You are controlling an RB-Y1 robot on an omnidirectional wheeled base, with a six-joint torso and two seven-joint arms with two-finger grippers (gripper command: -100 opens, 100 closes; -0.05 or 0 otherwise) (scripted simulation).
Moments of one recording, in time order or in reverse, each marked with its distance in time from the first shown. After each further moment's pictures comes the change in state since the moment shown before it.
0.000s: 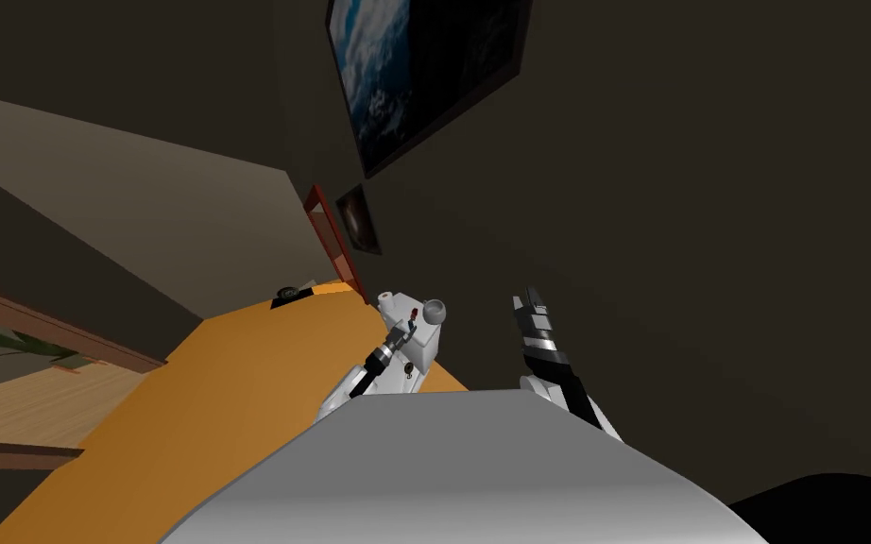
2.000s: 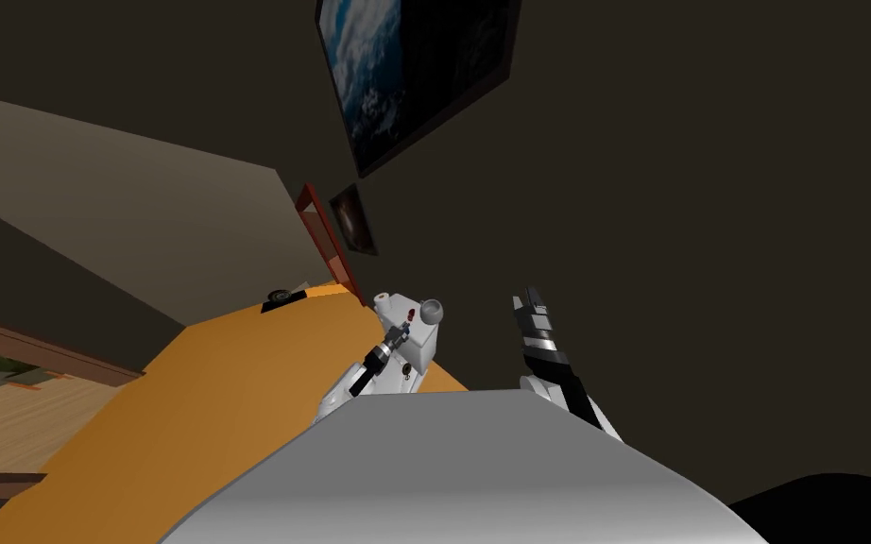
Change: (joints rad) left arm -0.040 0.015 0.011 0.065 -0.007 -0.007 -0.013; right arm 0.000 0.000 0.000 0.000 0.000 0.000 0.000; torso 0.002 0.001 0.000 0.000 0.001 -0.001
